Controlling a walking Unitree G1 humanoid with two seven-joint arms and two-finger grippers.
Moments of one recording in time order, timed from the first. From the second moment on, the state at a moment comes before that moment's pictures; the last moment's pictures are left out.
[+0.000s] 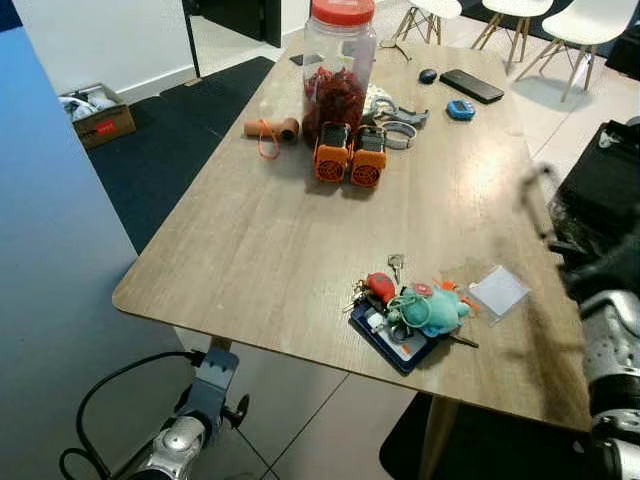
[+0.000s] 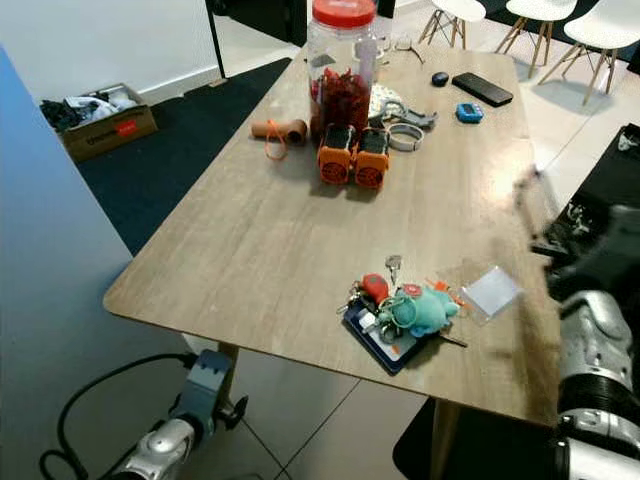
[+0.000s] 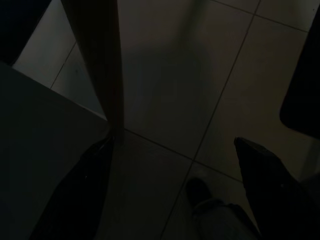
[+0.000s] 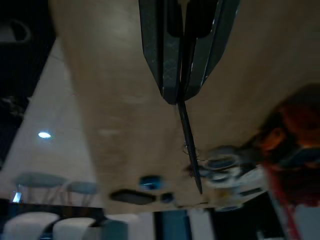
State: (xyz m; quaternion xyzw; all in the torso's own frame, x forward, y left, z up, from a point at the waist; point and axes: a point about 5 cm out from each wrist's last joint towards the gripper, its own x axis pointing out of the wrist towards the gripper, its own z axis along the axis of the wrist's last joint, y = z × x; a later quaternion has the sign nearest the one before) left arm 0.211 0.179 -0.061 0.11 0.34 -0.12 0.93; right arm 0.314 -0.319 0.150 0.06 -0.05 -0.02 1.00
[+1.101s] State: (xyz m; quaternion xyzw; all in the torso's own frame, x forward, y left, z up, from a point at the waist) left arm 0.209 0.179 -0.062 0.10 0.33 -0.13 0.93; right arm 0.294 -0.211 0.178 -0.08 0.05 0.38 0.92
